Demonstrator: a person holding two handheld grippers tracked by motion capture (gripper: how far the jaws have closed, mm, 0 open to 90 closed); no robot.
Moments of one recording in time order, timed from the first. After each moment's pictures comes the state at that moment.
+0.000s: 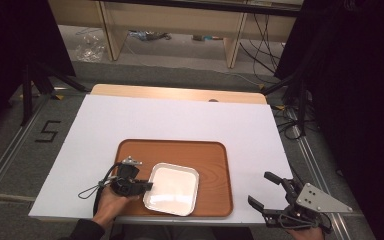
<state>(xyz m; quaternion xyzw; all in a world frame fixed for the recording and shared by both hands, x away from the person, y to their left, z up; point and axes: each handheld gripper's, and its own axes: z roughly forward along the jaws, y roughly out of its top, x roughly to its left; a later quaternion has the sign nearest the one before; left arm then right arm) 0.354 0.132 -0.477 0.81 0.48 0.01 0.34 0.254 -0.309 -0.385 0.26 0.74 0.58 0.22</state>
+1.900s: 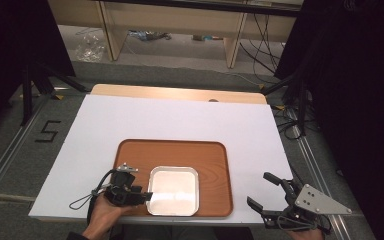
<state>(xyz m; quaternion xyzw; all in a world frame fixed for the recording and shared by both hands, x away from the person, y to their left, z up) 0.325 0.137 -0.458 0.80 0.49 0.01 0.34 0.251 -0.306 -0.384 0.26 0.73 0.58 0.24</state>
